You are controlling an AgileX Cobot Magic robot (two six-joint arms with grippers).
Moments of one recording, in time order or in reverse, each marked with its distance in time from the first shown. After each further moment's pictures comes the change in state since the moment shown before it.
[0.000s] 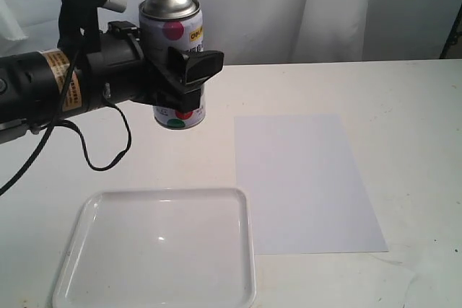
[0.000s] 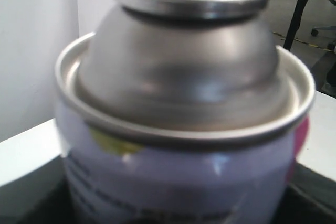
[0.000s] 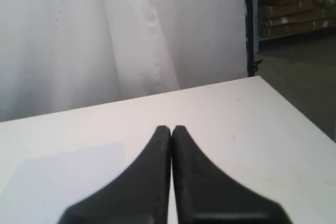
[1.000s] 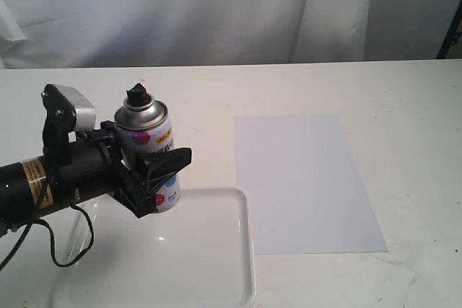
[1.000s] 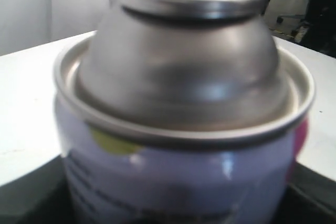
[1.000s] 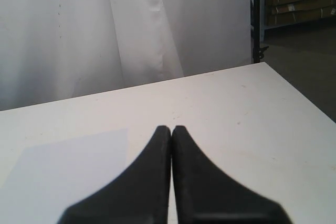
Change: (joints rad) left arm 0.206 0.177 0.354 -0.036 -0.530 0.250; right arm 0.000 0.000 0.030 -0.004 0.014 0.012
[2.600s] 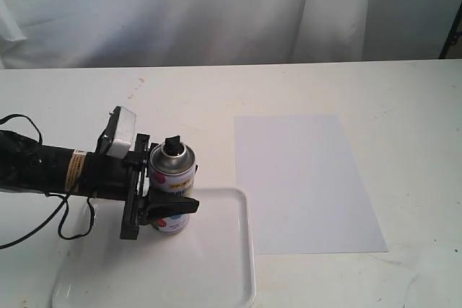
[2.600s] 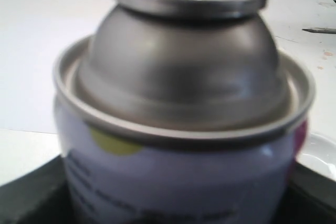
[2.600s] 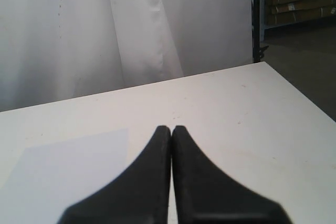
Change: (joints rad) left arm 0.185 0.486 -0.424 0.768 -0.255 -0.033; right arm 0.000 0.000 0.000 0.000 0.000 0.004
